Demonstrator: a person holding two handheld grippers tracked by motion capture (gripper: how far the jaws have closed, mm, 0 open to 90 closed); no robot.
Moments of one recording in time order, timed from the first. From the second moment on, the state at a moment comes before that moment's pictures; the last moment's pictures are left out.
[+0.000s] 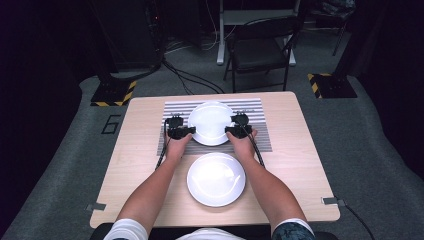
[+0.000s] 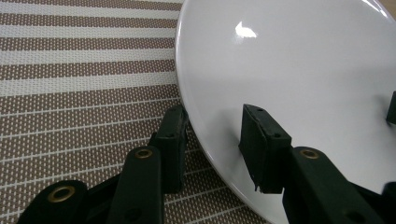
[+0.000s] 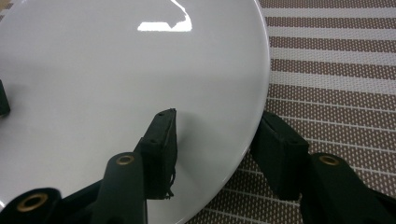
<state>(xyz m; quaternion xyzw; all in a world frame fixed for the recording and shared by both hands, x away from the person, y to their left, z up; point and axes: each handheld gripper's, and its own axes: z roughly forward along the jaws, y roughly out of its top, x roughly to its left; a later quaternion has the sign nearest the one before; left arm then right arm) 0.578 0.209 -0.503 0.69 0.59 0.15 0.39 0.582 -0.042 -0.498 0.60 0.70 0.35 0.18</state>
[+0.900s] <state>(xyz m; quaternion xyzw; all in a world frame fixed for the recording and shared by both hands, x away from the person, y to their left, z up) 0.582 0.203 -0.507 0.69 0.60 0.16 0.37 0.585 -0.034 -0.505 0.60 0.70 0.32 0.19</state>
